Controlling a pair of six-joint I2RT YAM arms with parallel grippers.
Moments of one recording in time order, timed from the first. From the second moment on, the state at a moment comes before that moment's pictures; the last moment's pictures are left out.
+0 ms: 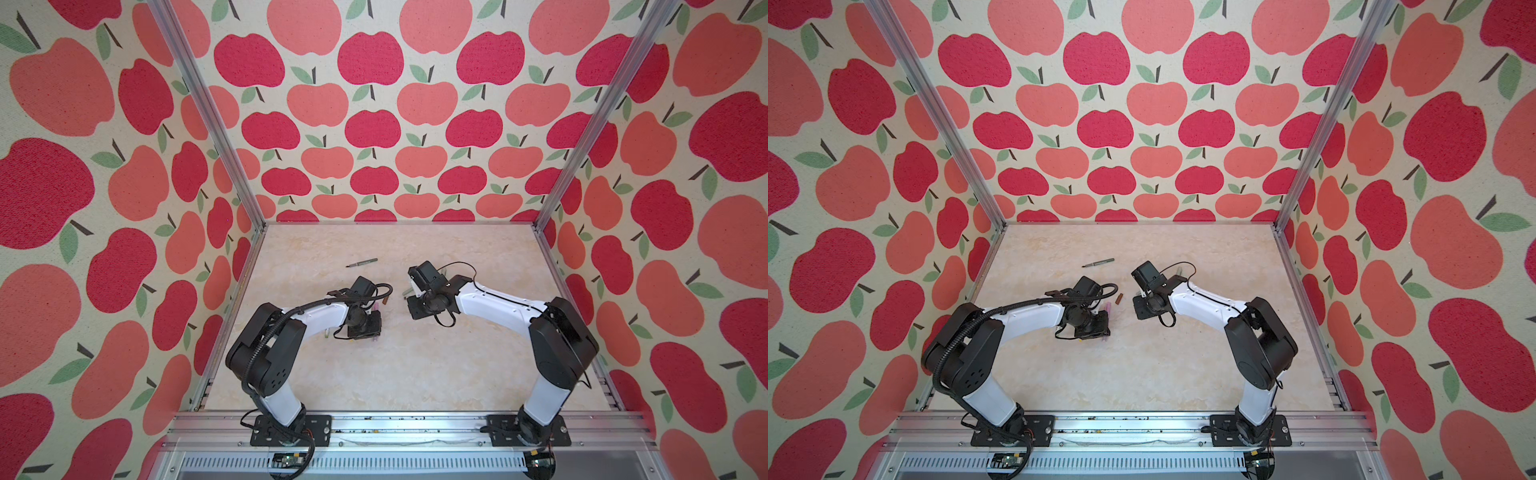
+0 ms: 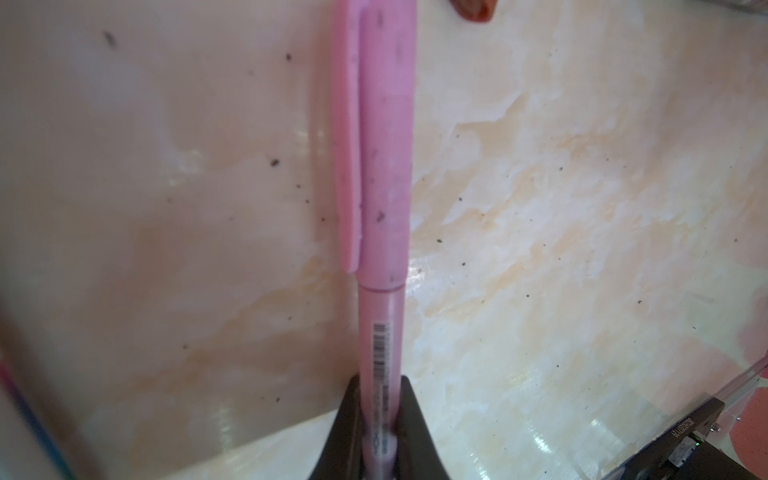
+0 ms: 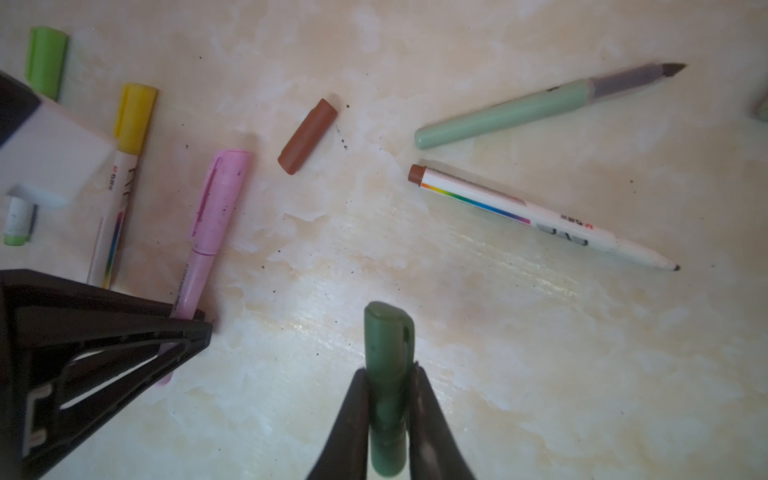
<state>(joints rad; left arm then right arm) -0.56 1.68 0.91 -0.49 0.29 -0.59 0.82 1.76 1.22 -0.56 -0.02 0.37</state>
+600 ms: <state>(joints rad) -0.59 1.70 0.95 -0.52 0.25 -0.59 0.81 1.74 1.19 -0.54 -0.03 0.37</state>
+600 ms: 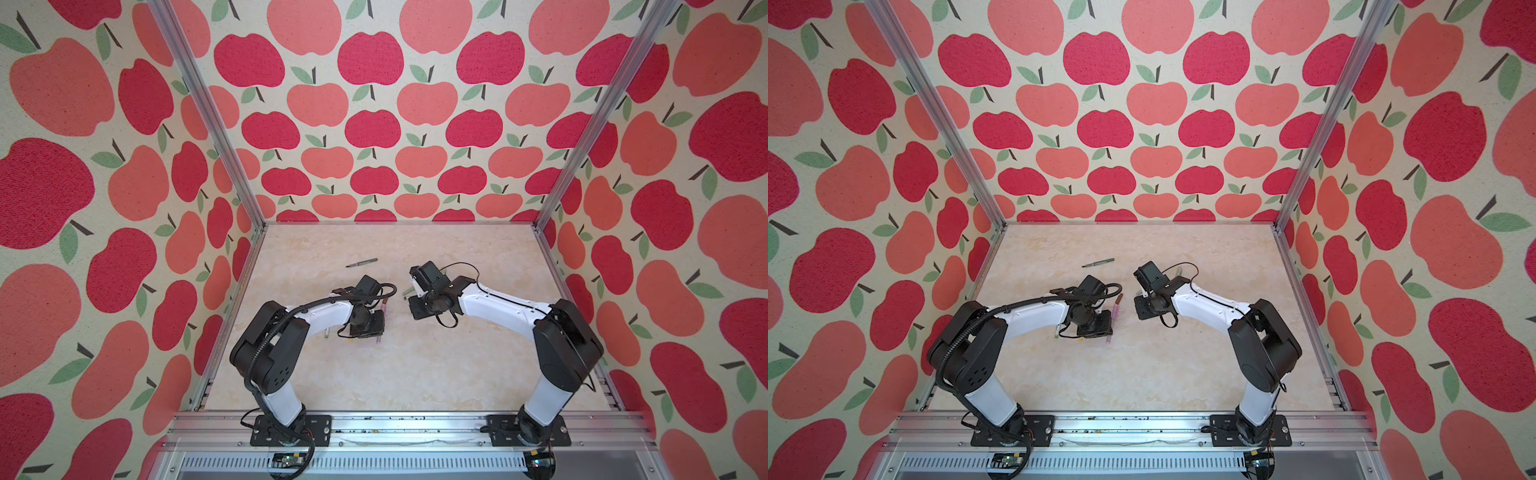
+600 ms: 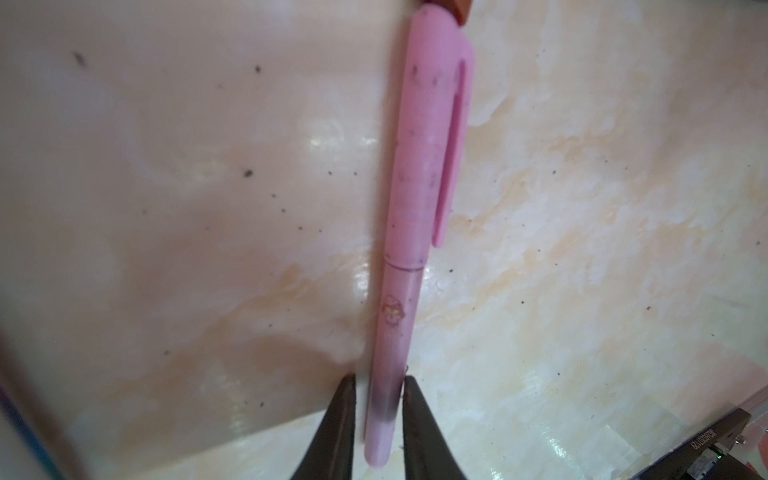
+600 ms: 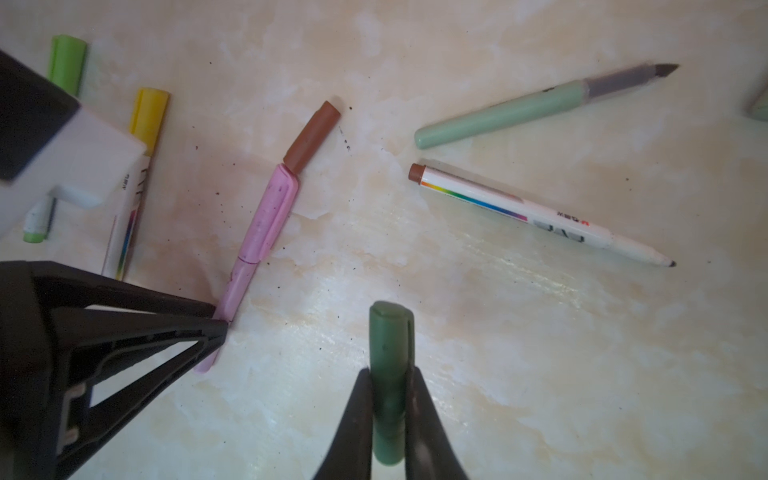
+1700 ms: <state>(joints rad) -0.59 1.71 0.96 -0.54 0.20 -0.59 0.80 1.74 1.16 -0.52 -0.05 0.37</state>
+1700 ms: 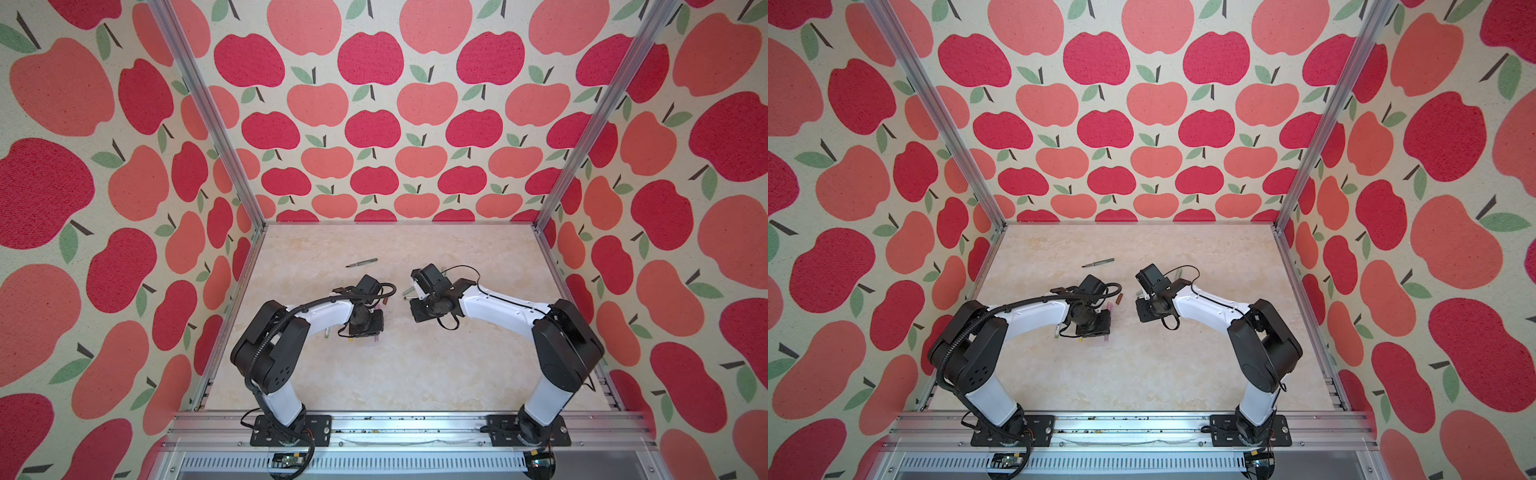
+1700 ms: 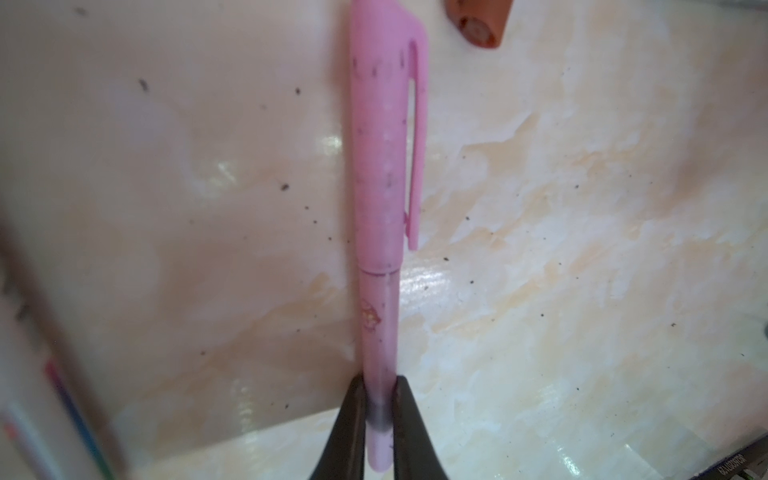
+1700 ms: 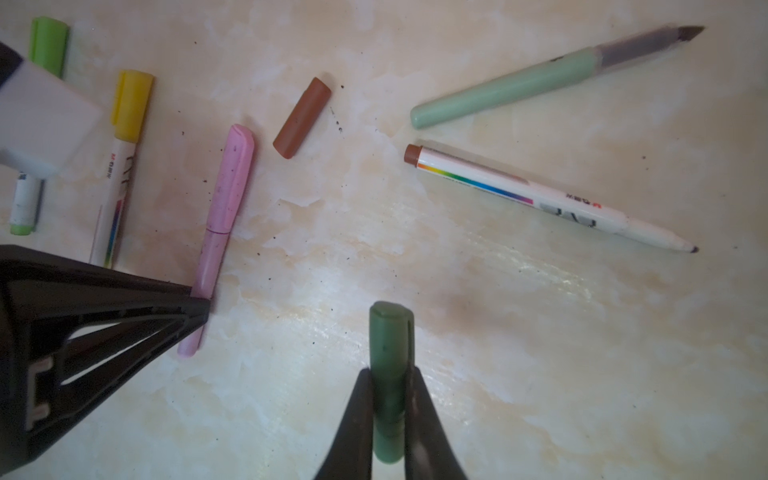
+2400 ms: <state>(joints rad) -0.56 1.68 0.94 -0.55 0.15 -0.59 0.80 1.72 1.14 -0.50 -0.05 0.37</state>
